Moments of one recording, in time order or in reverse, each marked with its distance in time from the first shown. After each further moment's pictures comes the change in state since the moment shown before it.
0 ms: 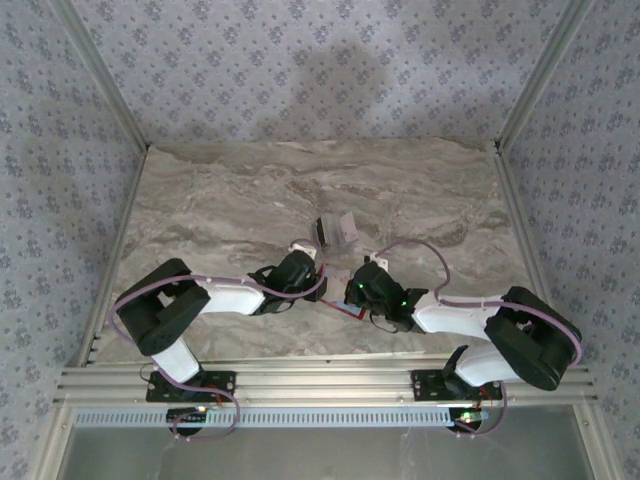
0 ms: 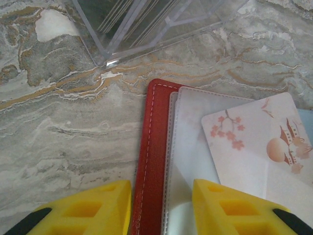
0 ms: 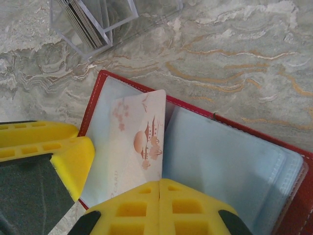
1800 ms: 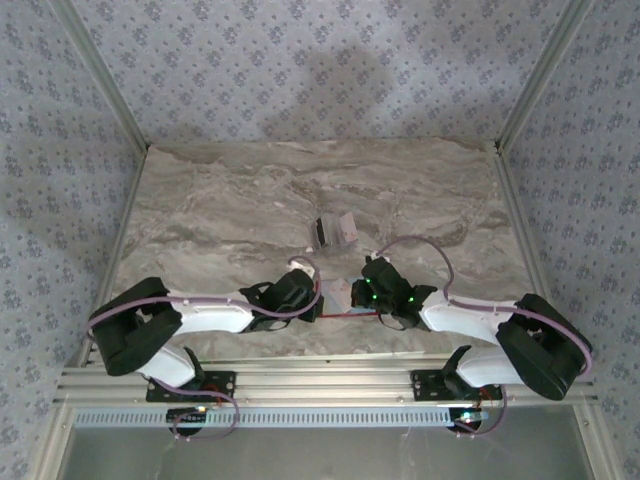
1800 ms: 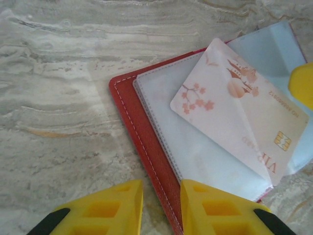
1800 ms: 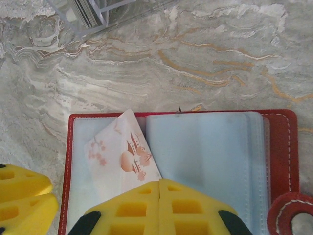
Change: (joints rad) left arm -0.124 -0.185 -0.092 -0.128 -0.014 -0.095; right arm -0.062 -0.066 0.002 -0.113 -0.103 -0.161
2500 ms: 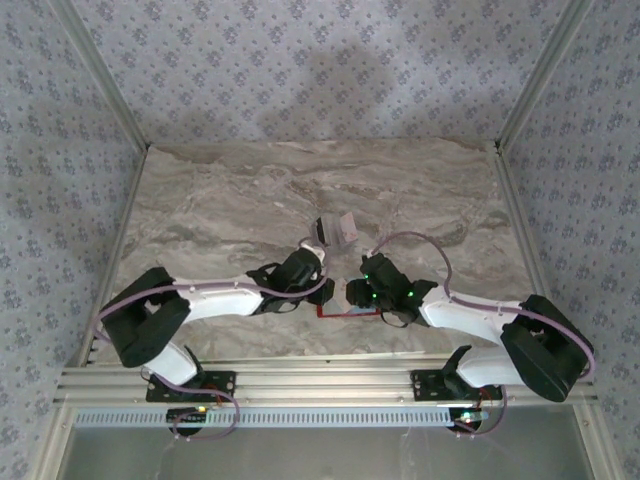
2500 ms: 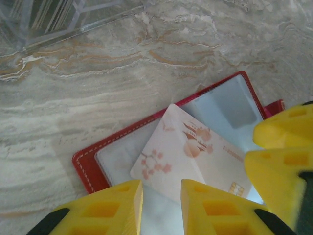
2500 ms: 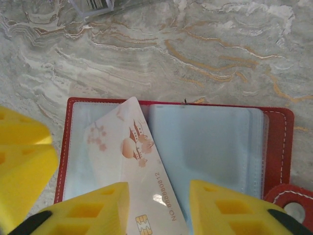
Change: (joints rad) left arm 0.074 0.105 0.171 -0.039 0.113 0.069; right arm -0.013 -0.011 0.059 -0.130 -0.023 -0.090
